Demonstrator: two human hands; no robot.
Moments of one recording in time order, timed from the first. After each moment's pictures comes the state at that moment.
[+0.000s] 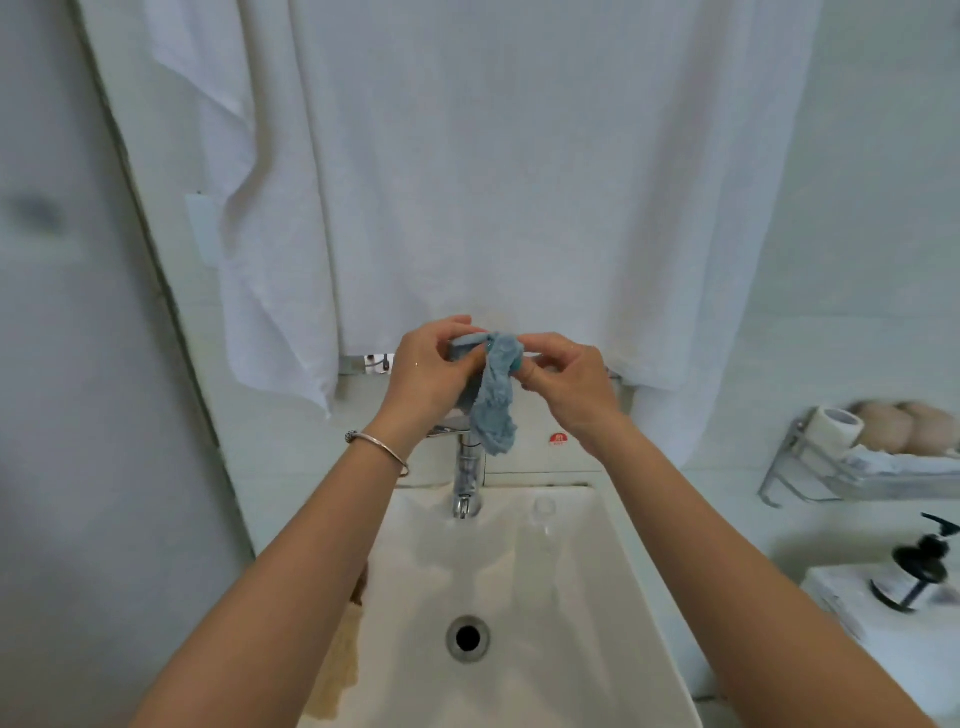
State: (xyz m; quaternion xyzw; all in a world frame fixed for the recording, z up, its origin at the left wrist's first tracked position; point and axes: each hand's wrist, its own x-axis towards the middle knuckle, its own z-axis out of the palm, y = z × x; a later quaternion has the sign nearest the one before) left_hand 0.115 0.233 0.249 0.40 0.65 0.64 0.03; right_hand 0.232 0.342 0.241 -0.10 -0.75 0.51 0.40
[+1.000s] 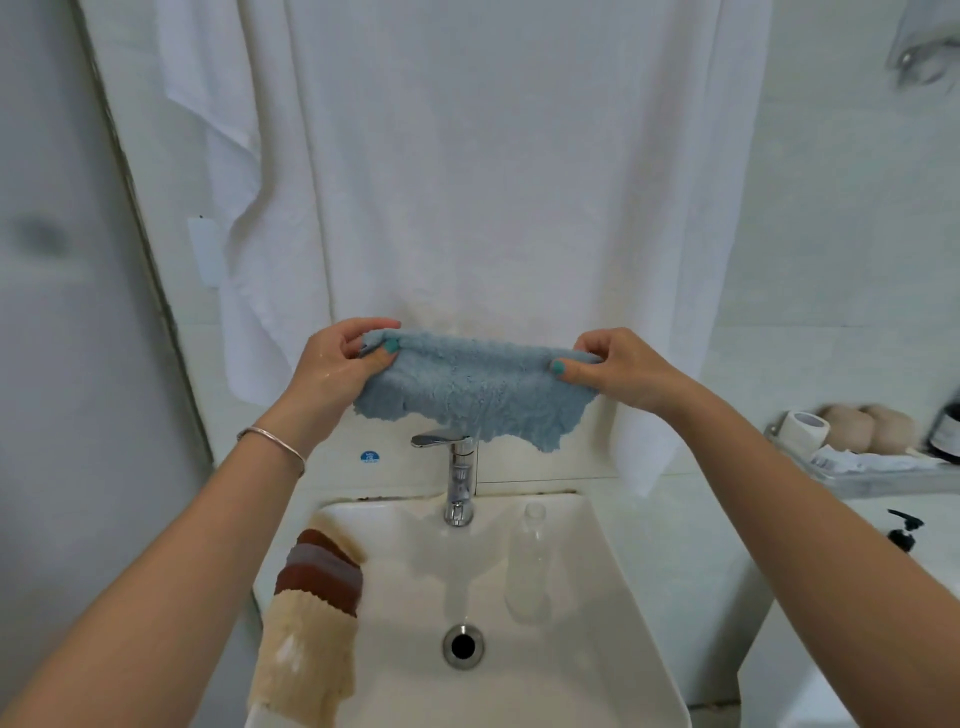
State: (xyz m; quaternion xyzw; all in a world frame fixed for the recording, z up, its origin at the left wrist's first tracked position) left_hand 0.072 0.165 0.268 0.37 0.62 0.68 0.12; right_hand 0.288 0.382 0.290 -0.21 -0.88 0.37 0.23
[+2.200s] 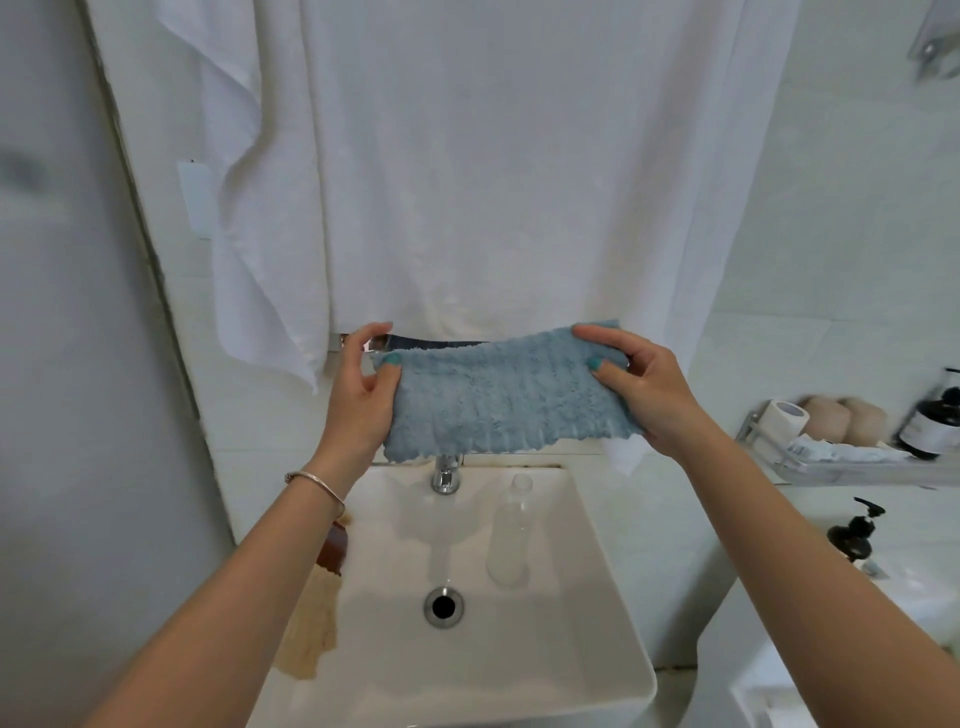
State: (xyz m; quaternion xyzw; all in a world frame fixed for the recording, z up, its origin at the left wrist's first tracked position) left_hand 0.113 0.173 0.204 0.32 0.61 0.72 0.07; right_hand 0.318 0.365 0.252 -0.17 -0.74 0.54 0.36
